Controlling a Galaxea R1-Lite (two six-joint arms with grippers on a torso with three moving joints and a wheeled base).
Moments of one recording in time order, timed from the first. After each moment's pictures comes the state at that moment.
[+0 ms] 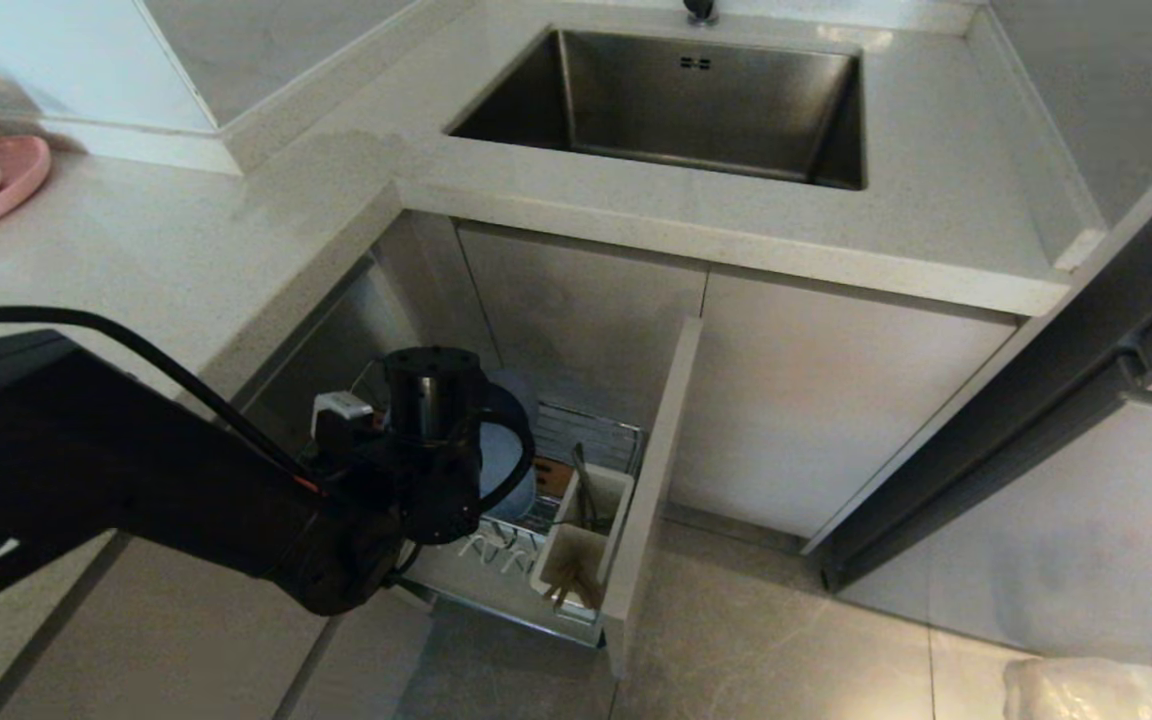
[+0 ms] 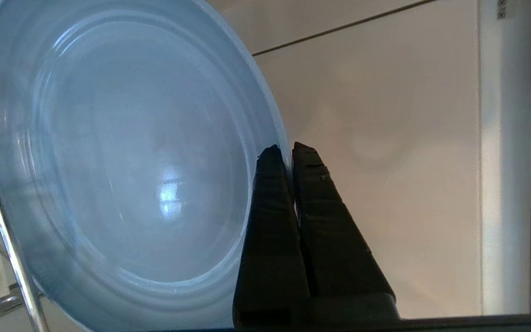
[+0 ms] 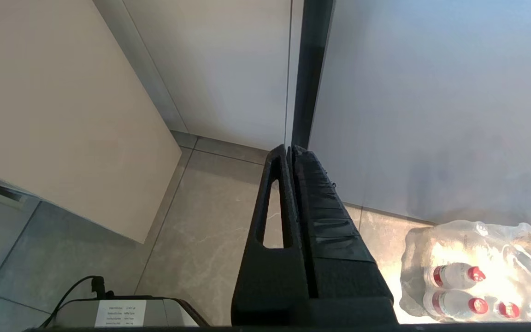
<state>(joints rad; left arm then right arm) -0.55 1.98 -0.90 -0.88 0.79 -1.34 0.00 0.00 0.00 0.00 -0.01 0.02</state>
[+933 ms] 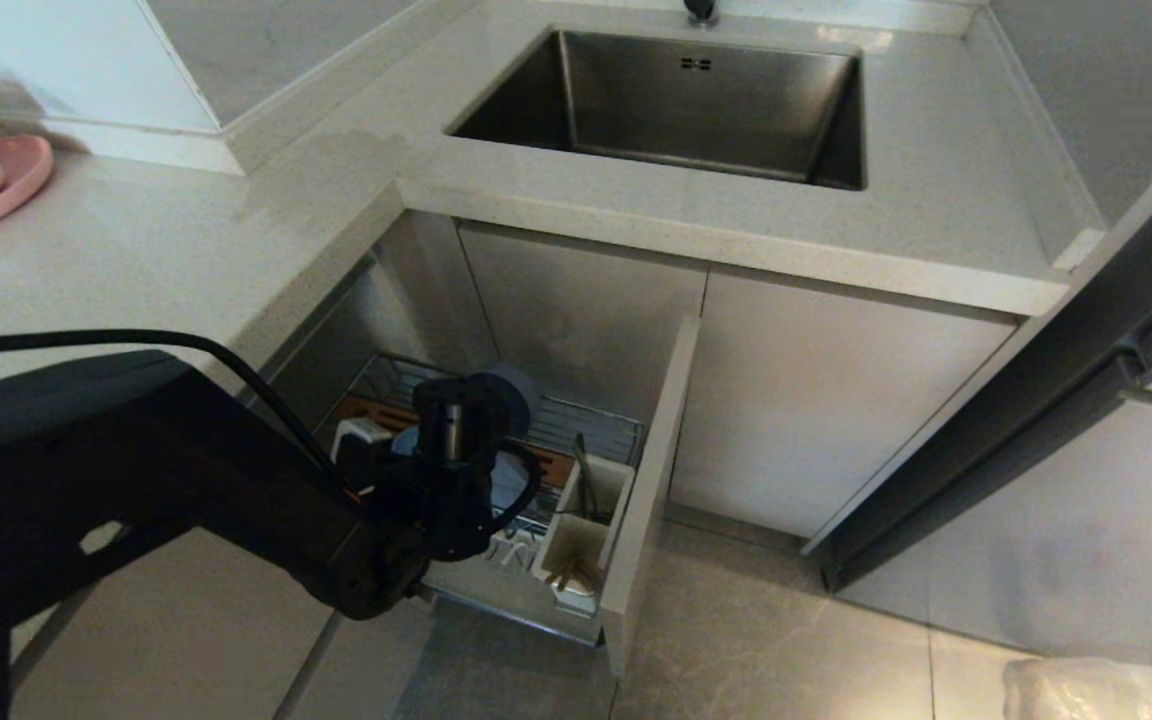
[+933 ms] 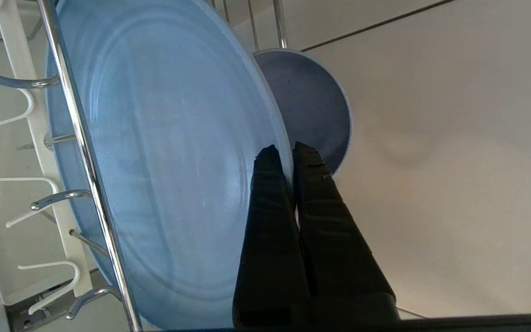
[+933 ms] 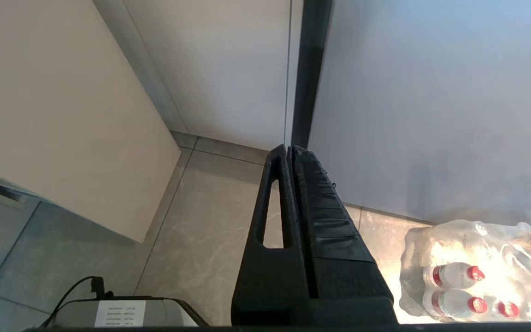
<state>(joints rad) -0.54 2.08 -0.90 -0.87 0.79 -1.34 0.00 0.00 0.00 0.00 -0.01 0.02</state>
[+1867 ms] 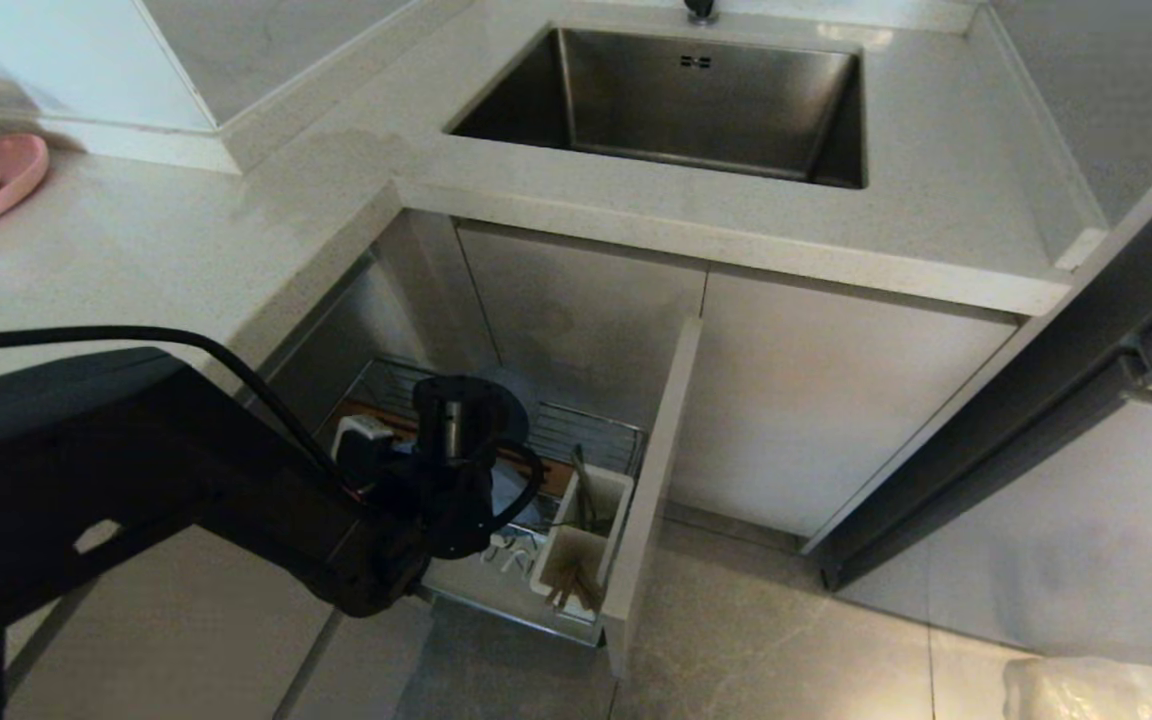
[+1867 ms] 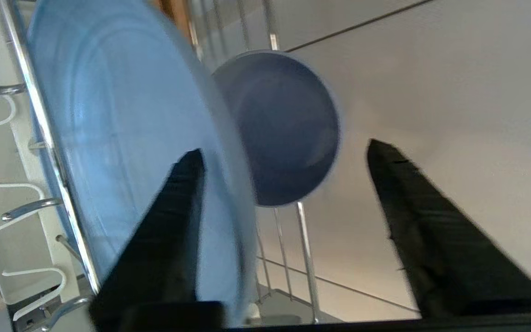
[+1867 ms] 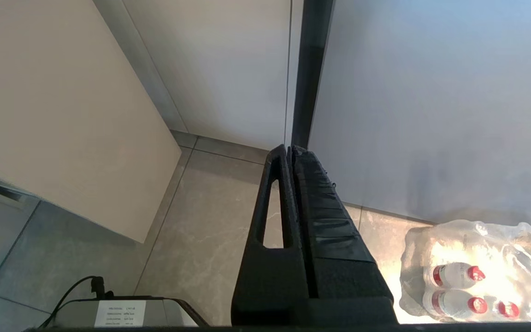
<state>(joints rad) -0.55 2.06 -0.91 -0.87 0.79 -1.32 0.00 0.00 0.00 0.00 -0.01 0.02</state>
